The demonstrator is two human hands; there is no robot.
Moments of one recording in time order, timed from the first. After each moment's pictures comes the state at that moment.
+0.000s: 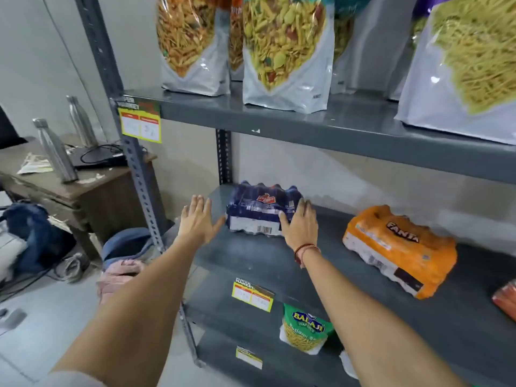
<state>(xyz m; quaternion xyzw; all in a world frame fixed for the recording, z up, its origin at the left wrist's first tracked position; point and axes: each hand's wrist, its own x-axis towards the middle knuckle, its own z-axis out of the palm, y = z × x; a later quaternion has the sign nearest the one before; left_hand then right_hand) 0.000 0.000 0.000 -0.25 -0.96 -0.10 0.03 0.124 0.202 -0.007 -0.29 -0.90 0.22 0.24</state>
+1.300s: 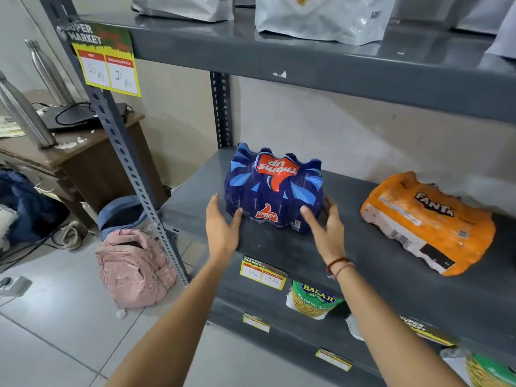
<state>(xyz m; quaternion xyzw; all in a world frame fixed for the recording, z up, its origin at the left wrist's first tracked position) 0.044 0.033 -0.076 -0.10 -0.82 -0.57 0.01 0.160 0.206 -0.068 -0.25 -0.72 0.56 0.32</state>
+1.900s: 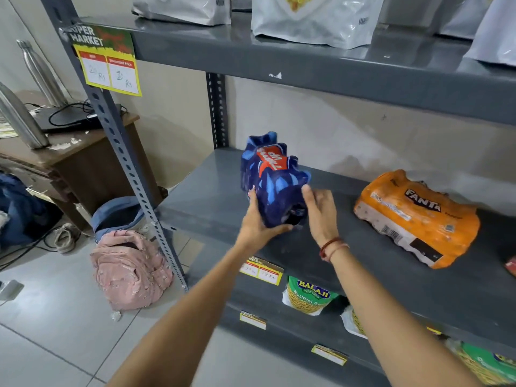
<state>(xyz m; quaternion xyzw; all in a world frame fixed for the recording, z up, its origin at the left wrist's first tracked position) 0.068 0.076 -0.067 -0.26 -0.78 -0.54 -0.16 0.154 0.197 -0.028 -0.25 -0.77 0.50 0.32</state>
